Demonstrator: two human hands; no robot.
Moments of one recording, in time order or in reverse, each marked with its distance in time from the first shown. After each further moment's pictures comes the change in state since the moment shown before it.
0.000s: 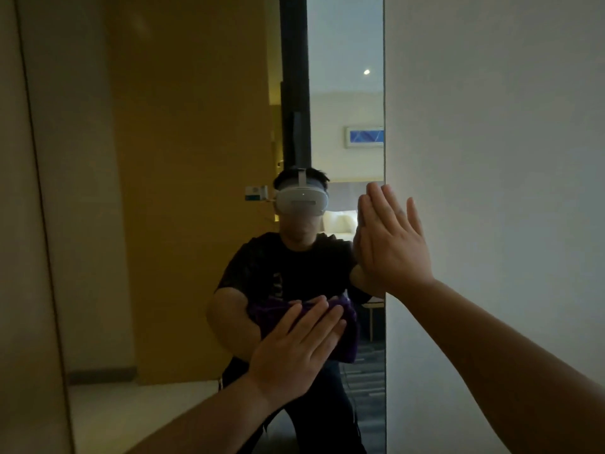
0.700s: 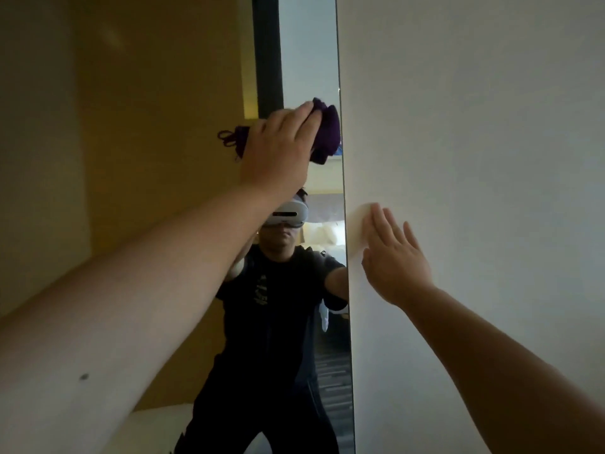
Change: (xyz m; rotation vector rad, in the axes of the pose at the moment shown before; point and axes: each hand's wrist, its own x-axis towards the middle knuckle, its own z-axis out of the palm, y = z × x) left_hand 0.246 -0.161 -0.098 -0.067 0.236 -0.363; right_hand -0.012 0.056 -0.026 -0.084 -0.306 0.099
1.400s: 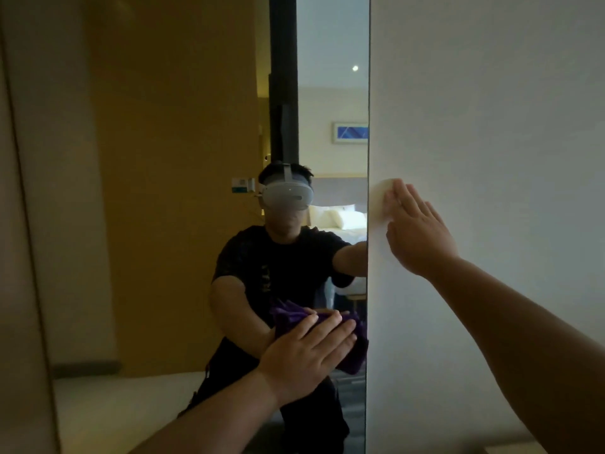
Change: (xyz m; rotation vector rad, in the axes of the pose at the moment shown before) left_hand -0.305 0.092 0.043 -0.001 -0.369 0.506; right_hand -0.002 0.001 -0.008 0.090 -0.009 0.037
